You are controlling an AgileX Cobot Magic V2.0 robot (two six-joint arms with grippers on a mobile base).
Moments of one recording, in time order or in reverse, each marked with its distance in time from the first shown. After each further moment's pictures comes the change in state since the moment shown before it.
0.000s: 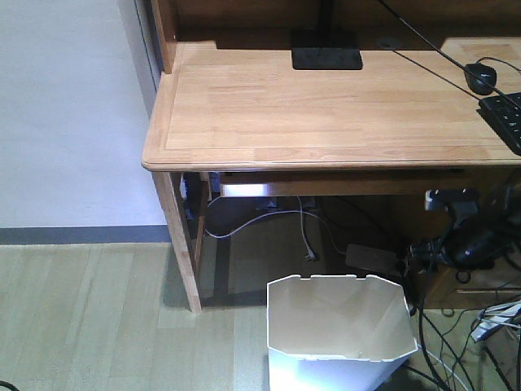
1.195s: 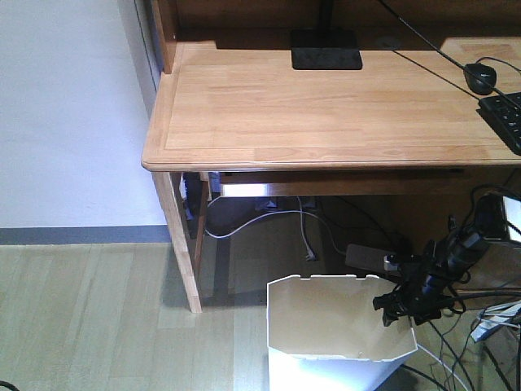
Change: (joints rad) left arm 0.000 0.000 0.000 0.000 0.000 0.000; right arm 0.000 0.817 -0.659 0.000 0.135 -0.007
